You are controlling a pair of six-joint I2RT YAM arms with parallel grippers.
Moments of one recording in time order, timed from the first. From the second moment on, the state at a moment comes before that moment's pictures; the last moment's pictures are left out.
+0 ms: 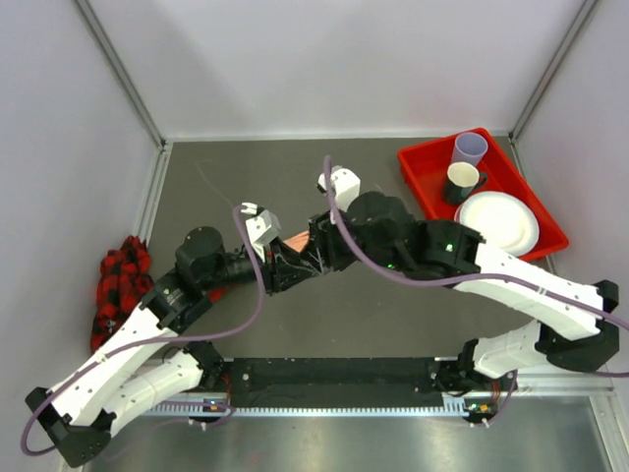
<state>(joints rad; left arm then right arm) -0.71 0.75 0.82 -0.19 0.55 -0.19 1.24 1.35 1.60 -0.73 0.31 0.48</state>
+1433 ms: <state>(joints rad) -0.72 0.72 0.89 -0.25 0.63 -0.31 1.03 1.24 1.46 -0.54 -0.42 0.27</state>
